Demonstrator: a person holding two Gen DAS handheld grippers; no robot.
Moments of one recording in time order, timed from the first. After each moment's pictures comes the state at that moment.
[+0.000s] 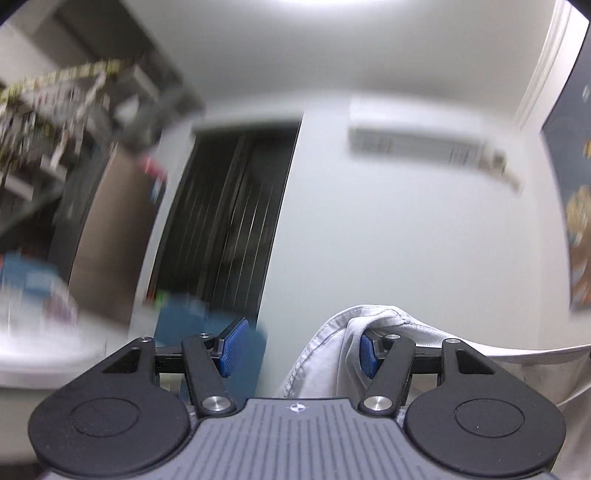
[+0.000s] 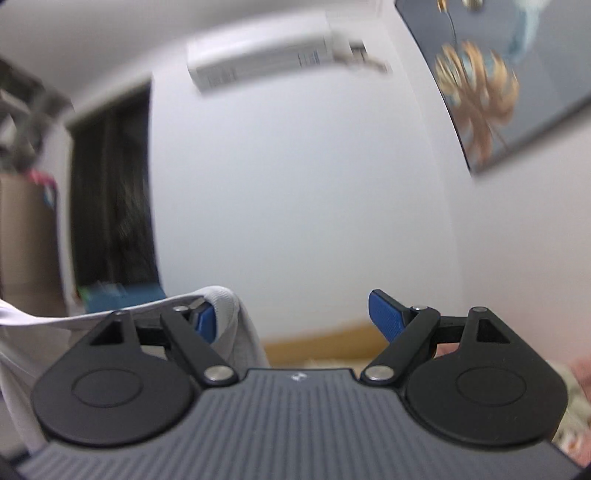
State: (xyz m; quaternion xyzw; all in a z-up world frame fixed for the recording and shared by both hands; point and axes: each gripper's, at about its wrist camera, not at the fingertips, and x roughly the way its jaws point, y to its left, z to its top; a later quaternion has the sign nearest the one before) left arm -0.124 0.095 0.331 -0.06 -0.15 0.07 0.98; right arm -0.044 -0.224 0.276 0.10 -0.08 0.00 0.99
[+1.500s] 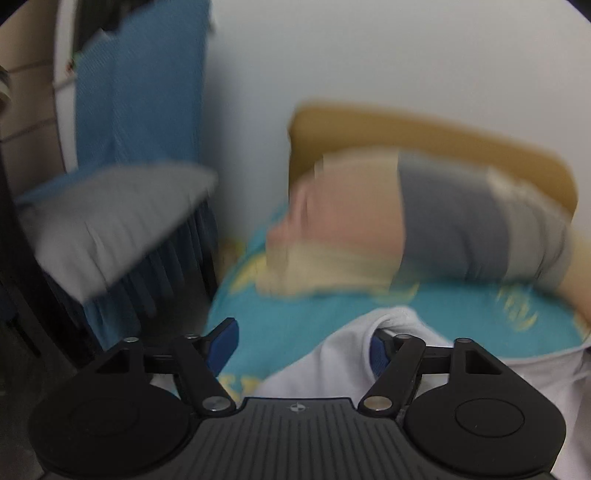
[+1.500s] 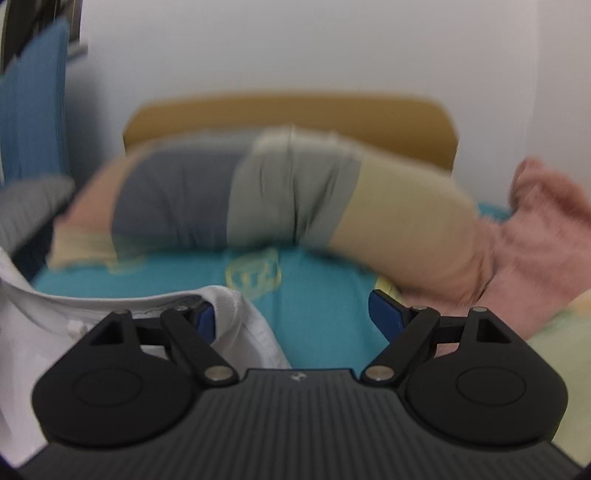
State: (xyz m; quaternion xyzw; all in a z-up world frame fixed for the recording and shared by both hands) left arm 0.567 0.097 -0.164 -0.01 0.35 0.05 0.94; right arm 0.533 -0.220 -0.137 0.01 0.29 -0.02 0.96
